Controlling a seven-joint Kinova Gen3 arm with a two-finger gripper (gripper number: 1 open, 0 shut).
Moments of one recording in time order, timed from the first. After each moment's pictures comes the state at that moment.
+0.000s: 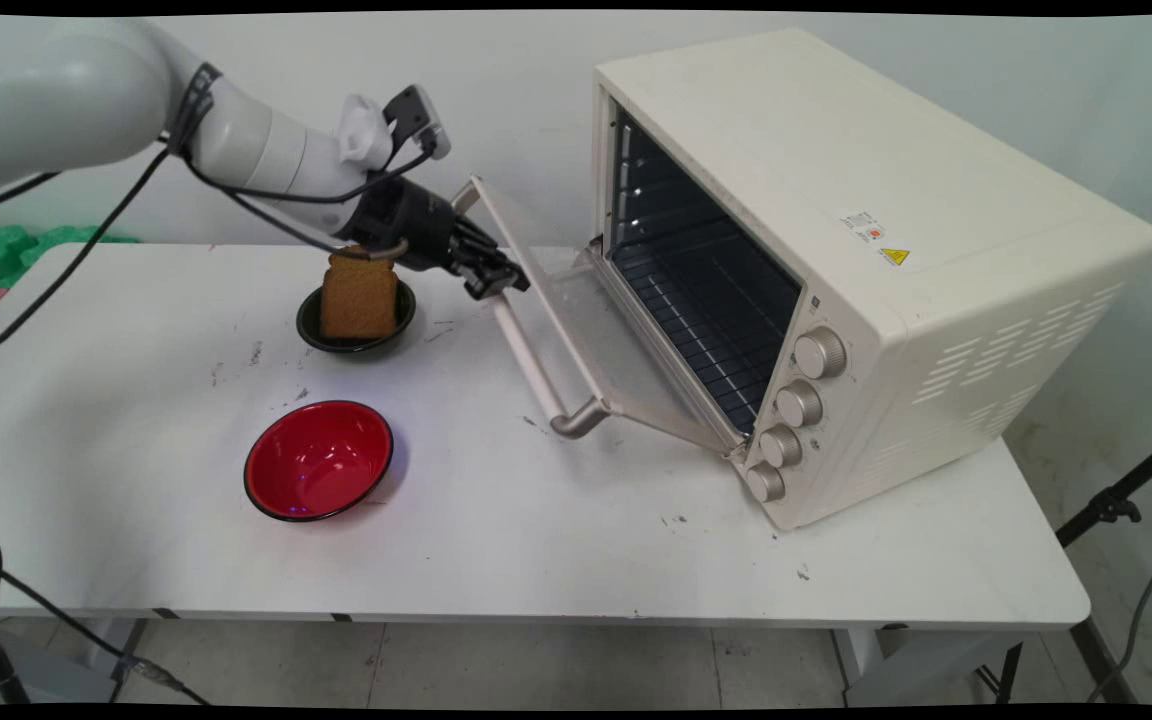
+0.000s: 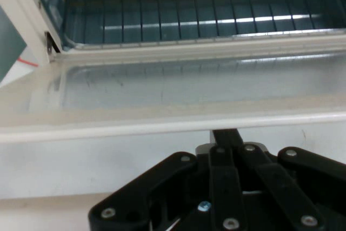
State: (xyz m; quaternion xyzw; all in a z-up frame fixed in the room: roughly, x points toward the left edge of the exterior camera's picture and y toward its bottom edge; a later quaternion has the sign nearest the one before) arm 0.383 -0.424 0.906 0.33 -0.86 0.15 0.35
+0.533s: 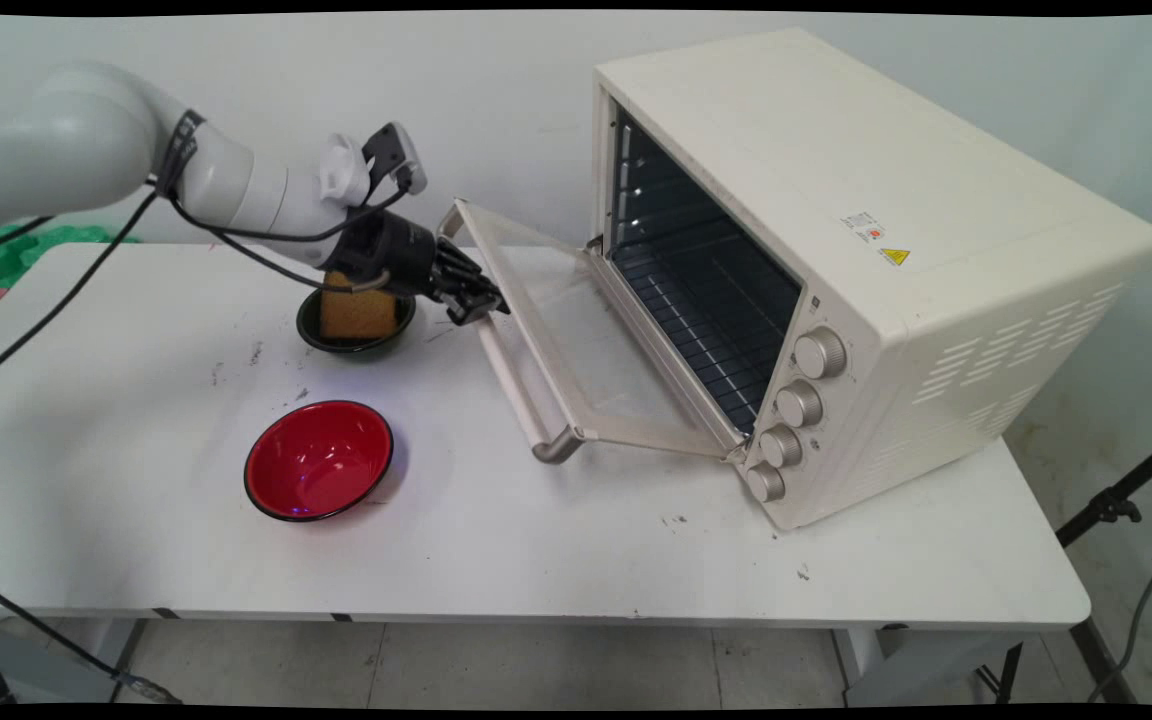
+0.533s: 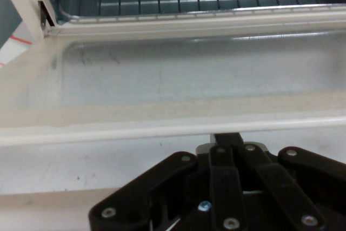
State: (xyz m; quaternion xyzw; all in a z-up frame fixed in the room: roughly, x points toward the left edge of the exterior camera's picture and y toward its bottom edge) arm 0.403 -0.412 0.874 0.33 -0.86 0.15 0.36
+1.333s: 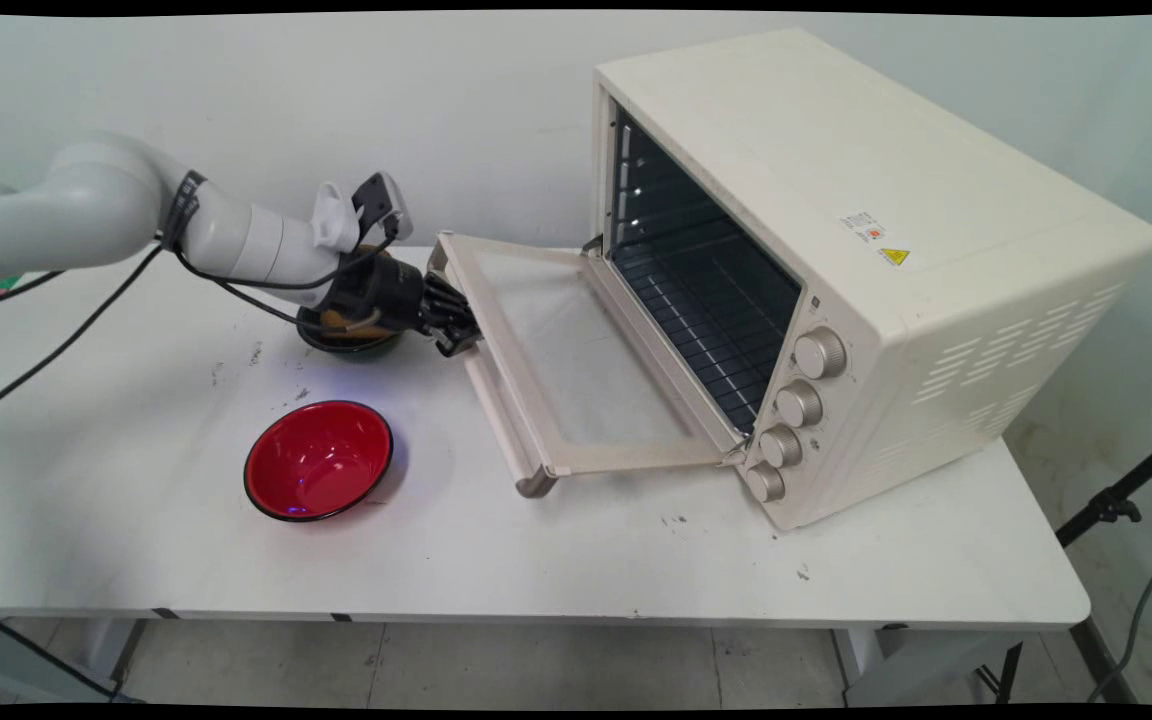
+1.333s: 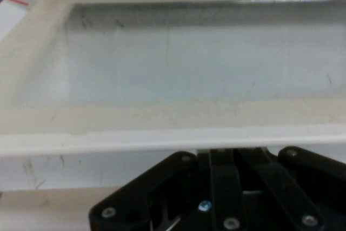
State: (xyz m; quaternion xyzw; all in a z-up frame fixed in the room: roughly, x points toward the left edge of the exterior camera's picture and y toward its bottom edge) arm 0.423 -0.408 0.823 0.34 -0.85 0.15 0.37
